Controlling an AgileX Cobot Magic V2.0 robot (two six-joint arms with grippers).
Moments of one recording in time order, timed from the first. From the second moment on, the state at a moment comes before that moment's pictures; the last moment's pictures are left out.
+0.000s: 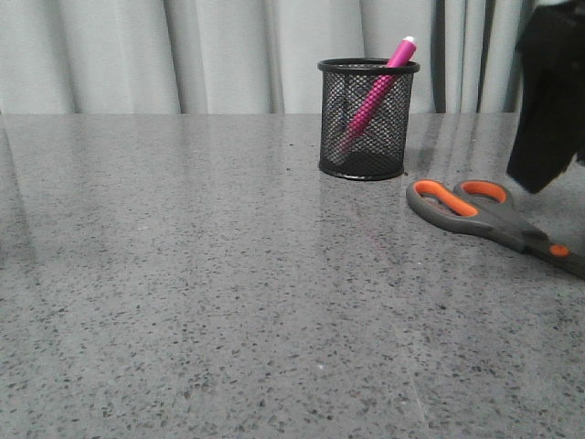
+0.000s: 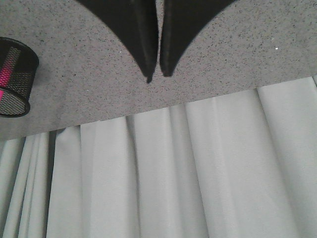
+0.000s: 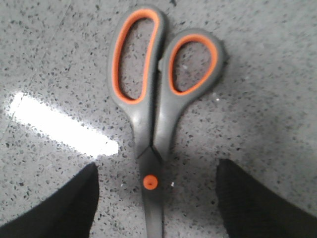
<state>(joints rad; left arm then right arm) 0.05 0.81 -0.69 -1.40 0.42 1.52 0.34 1.30 -1.00 0.11 0.94 -0.16</state>
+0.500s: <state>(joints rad) 0.05 0.81 -0.69 -1.40 0.42 1.52 0.36 1.39 -1.00 0.10 0.93 -0.15</state>
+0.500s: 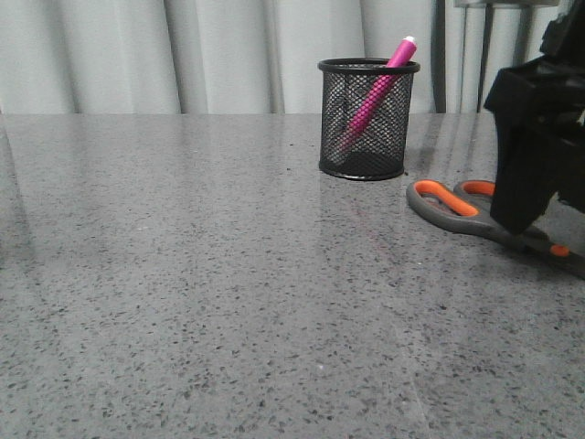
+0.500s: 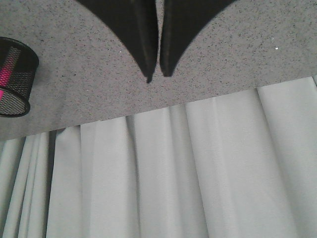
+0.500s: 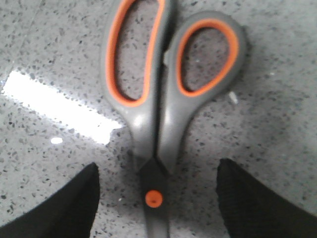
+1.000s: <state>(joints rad) 0.05 0.81 -0.69 -1.40 0.42 1.52 0.39 1.44 -1.00 0.08 0.92 -0.15</state>
